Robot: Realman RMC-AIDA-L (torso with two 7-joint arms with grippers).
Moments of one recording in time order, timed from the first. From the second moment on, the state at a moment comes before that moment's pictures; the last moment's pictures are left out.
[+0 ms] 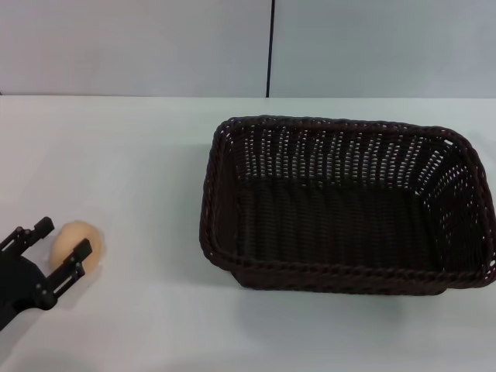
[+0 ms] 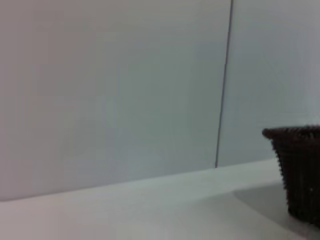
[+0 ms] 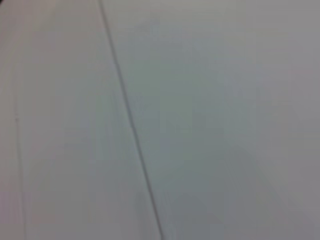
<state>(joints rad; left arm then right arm) -0.15 -2.07 0.03 0.21 2.08 1.55 -0.54 0.06 2.09 -1.23 -0.62 -0.61 -1.61 0.99</state>
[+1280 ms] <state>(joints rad) -0.22 -2.06 -0.04 0.18 2.07 1.70 -0.52 0.14 2.08 -1.16 -0.12 -0.48 -1.73 0.93</state>
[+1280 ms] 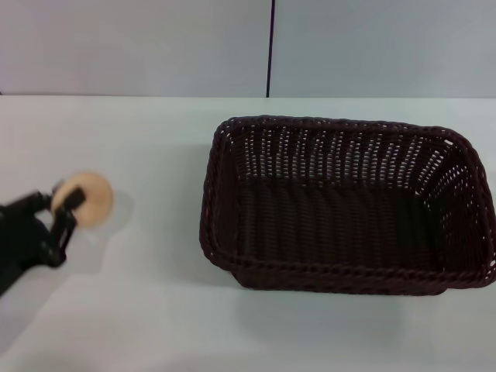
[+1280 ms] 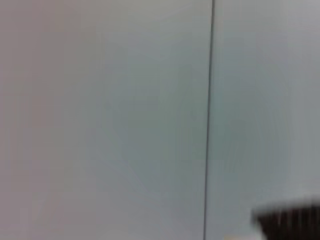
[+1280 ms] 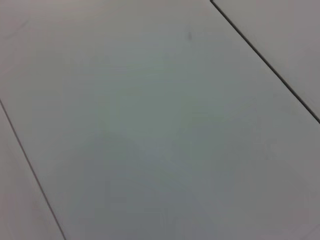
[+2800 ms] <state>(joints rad) -0.39 -2.07 -0.19 -0.08 2.07 1.57 -0.44 0.21 2.08 -1.03 -0.10 -0.48 -1.73 0.76</state>
